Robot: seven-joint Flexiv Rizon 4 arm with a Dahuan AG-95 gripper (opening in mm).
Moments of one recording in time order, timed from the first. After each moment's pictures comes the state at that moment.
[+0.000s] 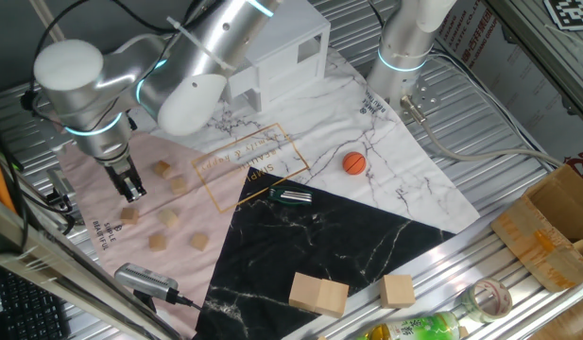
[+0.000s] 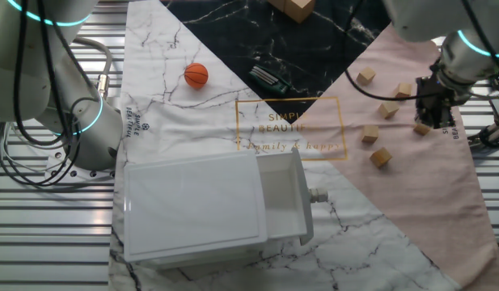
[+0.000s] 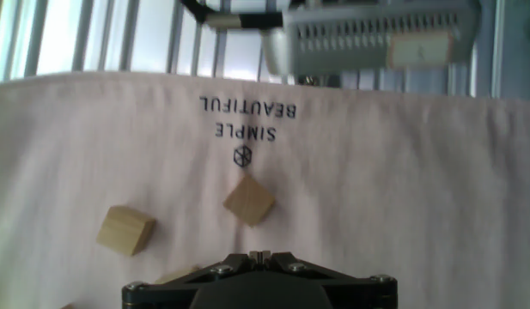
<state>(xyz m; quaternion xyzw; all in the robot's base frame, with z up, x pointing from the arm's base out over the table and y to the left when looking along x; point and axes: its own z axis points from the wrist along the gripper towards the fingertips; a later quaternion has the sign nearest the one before) 0.746 0.024 0.068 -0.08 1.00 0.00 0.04</state>
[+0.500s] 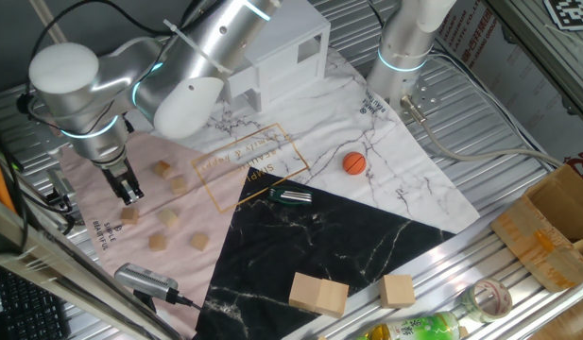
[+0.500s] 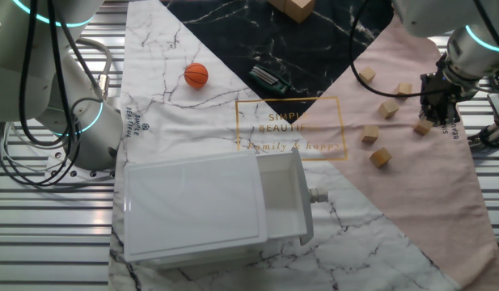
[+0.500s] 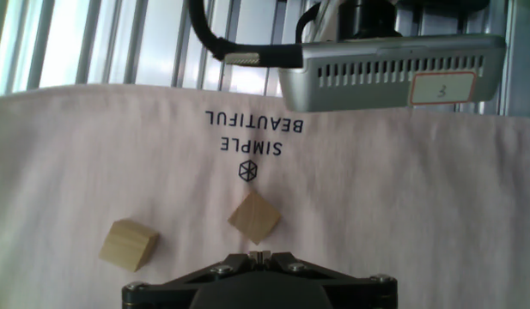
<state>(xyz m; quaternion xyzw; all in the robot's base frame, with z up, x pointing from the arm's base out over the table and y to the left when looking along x) 0.750 0.028 0.073 -0.08 1.00 0.01 0.04</state>
